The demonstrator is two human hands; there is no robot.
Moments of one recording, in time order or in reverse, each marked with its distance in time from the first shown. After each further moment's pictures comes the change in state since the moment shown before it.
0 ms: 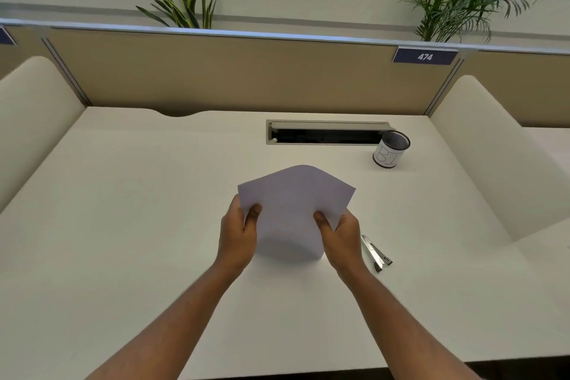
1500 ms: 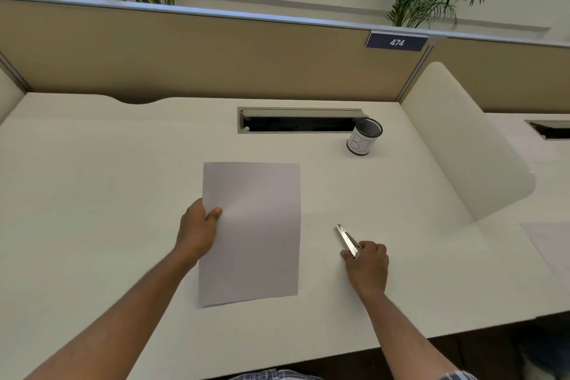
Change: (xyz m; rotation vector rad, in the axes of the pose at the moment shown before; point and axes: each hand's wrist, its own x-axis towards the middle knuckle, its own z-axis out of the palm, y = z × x) left_hand 0.039 -0.047 -0.014 0.360 -0.102 -0.309; right_hand -0.006 0.136 -0.100 -0.846 0.190 0.427
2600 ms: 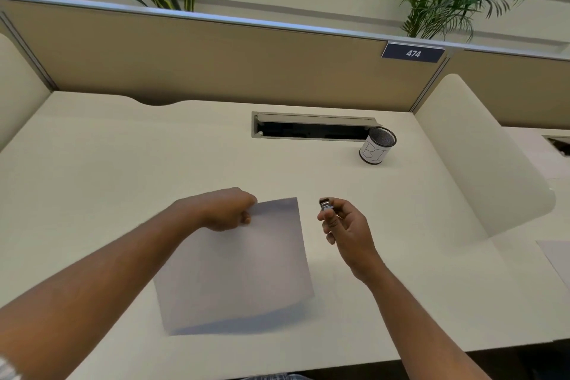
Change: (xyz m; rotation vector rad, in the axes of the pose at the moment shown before) left_hand 0.015 0.084 -0.039 0.978 -0.669 0.446; right_hand -0.035 -0.122 -0.063 0.969 -0.496 -0.433
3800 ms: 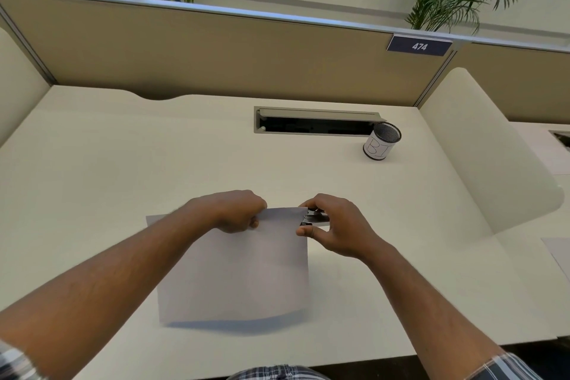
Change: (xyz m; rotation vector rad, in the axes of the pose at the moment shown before) left_hand 0.007 0.011 0.004 0.083 -0.075 0.042; right_hand 0.025 -0.020 0.006 -0.900 -0.323 -0.365
